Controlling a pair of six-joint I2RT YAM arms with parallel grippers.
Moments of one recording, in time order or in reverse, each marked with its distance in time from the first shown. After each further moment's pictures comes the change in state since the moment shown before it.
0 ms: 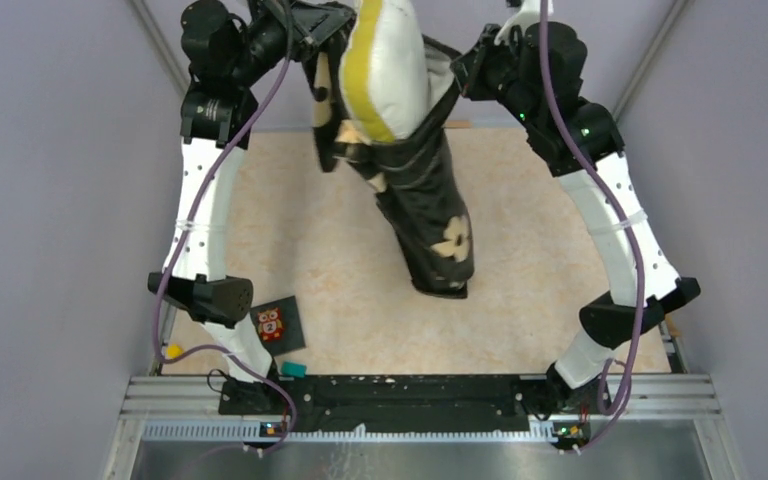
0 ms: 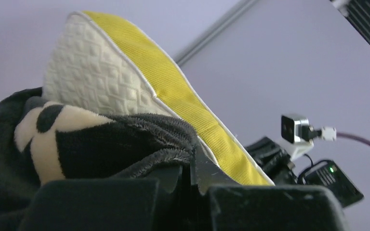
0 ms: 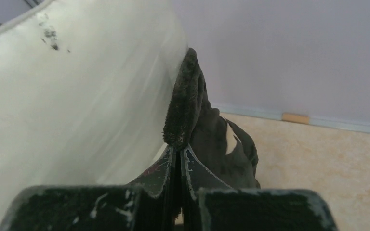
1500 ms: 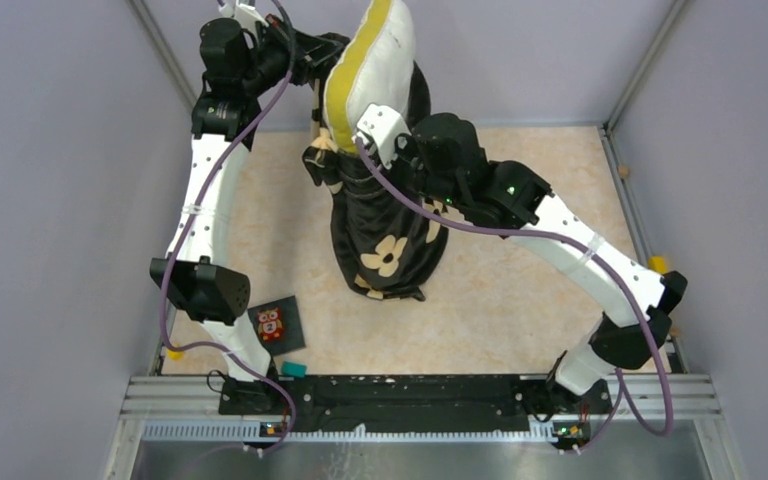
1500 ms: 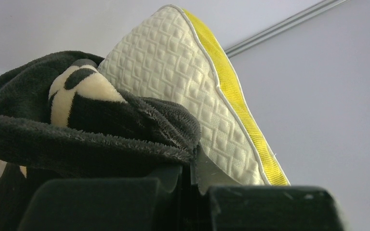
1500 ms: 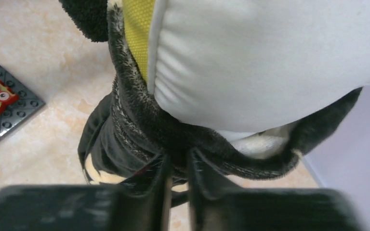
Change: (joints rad) left arm 0.120 0.029 -0.215 0.006 0.003 -0.050; right arm 0.434 -0.073 -0.352 -0.063 0.021 -0.643
